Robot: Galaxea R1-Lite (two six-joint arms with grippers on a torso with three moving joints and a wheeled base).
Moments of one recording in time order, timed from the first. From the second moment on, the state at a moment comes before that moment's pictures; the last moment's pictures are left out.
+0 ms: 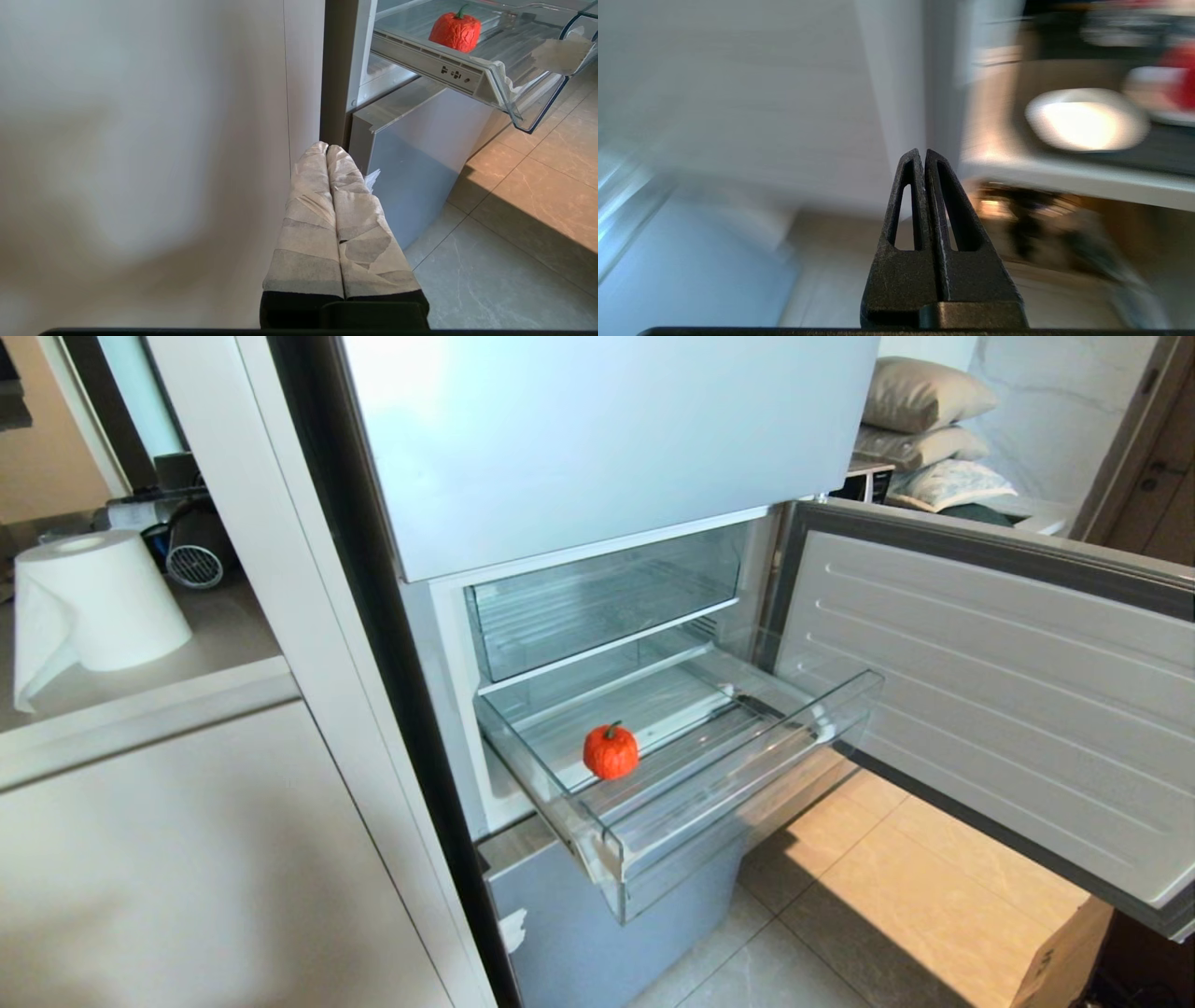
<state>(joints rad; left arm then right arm) 0.00 0.00 0.00 0.00 0.00 0.01 -0.67 1.14 -0.41 -0.53 0.01 0.15</state>
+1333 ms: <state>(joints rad) 0.00 0.00 0.00 0.00 0.00 0.00 0.00 0.00 0.00 0.00 0.03 -0.10</state>
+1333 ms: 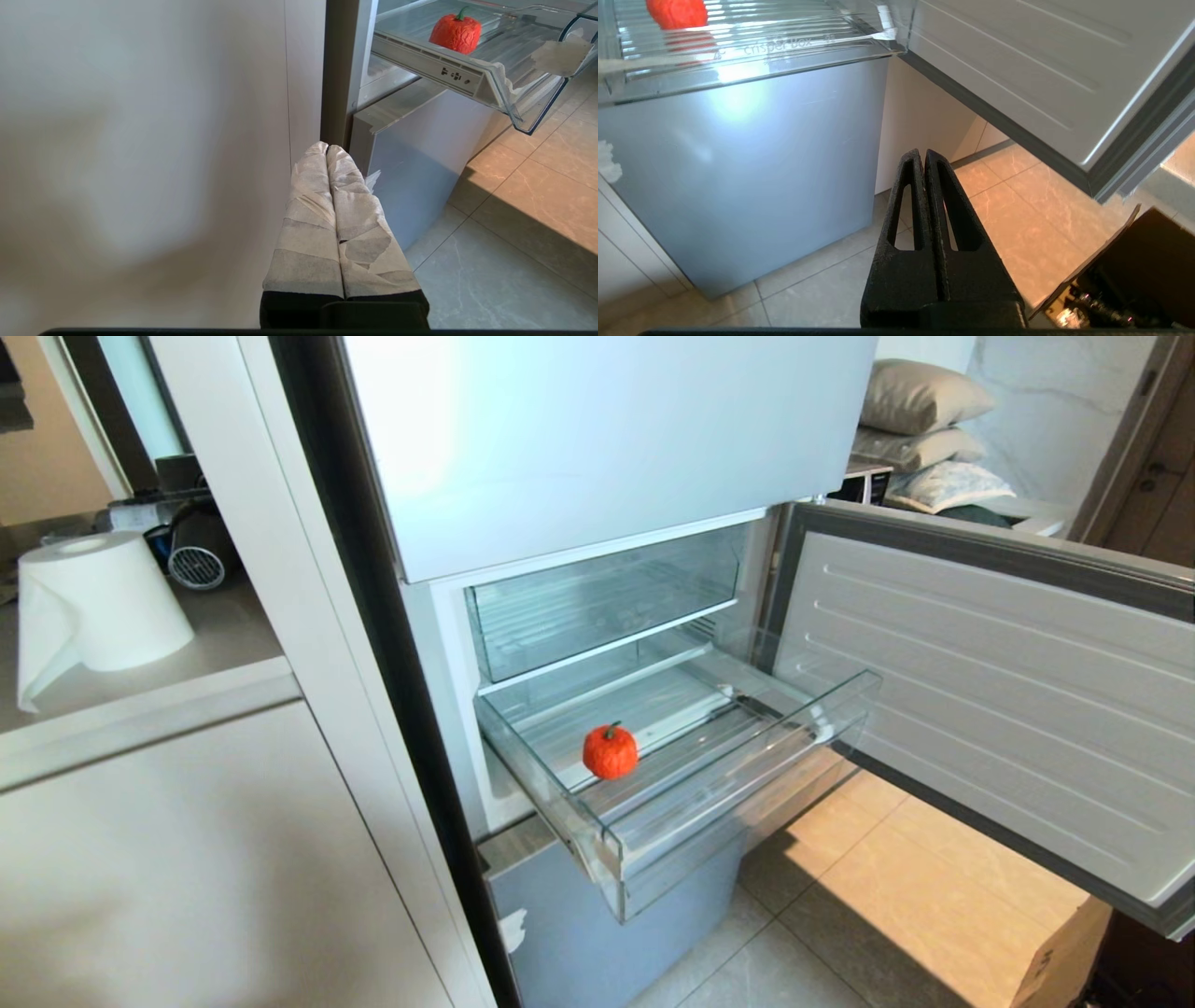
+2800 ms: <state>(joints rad) 0.00 0.00 0.00 0.00 0.00 0.00 0.01 0.00 0.00 0.00 0.00 -0.02</state>
